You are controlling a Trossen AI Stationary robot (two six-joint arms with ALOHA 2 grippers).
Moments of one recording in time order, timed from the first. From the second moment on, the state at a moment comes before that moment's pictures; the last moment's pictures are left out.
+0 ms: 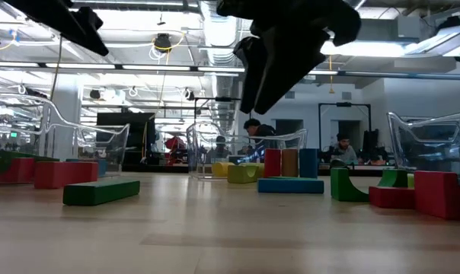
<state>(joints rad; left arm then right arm) -0.44 0.87 0.82 -0.70 -0.42 -0.25 0.29 1.94 1.56 -0.77 0.17 -0.10</state>
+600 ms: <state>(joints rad) -0.42 1.23 0.82 -0.44 -0.23 0.16 0.37 1.78 1.56 -0.81 0.19 0.00</state>
